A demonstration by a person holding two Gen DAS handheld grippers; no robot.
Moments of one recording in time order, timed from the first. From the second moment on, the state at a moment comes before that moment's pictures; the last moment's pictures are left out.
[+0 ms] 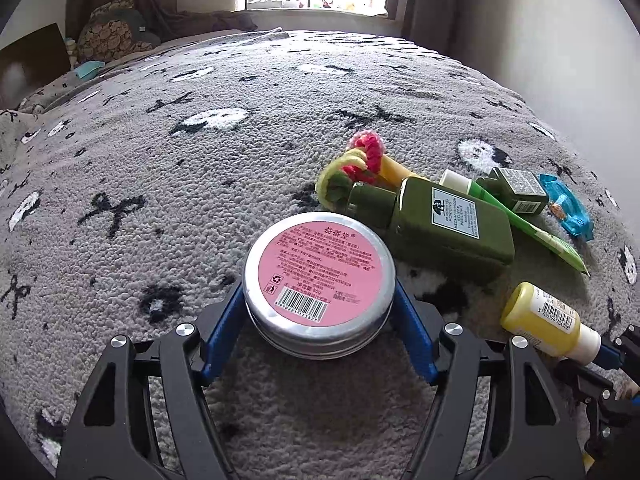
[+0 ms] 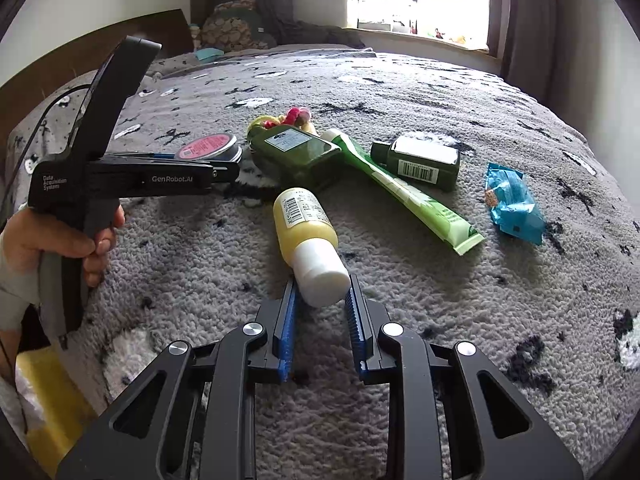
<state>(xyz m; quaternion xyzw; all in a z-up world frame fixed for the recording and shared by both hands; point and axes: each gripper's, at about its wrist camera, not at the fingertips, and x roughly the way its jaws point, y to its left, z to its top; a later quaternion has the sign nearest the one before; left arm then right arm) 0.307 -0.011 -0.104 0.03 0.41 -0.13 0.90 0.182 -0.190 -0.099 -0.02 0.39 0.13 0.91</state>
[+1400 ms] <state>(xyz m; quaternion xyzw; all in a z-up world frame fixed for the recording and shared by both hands) 0.034 -0.005 -0.079 0.03 0.36 -0.21 0.91 0.014 -0.210 -0.051 -0.01 0.34 0.15 0.93</state>
